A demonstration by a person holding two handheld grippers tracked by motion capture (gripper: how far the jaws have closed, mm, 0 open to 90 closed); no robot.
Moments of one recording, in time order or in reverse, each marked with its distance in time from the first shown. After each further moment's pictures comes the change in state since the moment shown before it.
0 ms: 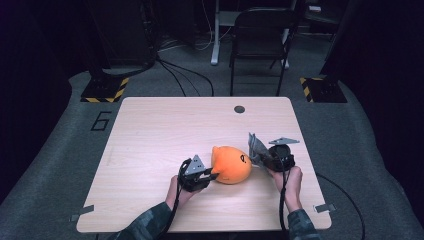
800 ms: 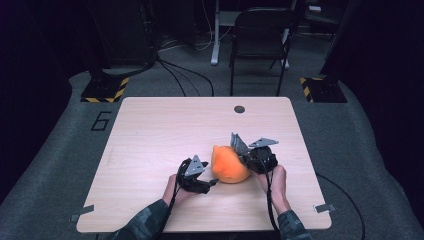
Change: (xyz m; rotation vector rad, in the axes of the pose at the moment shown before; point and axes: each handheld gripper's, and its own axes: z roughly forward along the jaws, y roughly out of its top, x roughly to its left) left arm 0.009 -0.008 0.004 0.041 0.023 0.098; right arm 0.048 0.008 0.016 0.016 0.055 -0.138
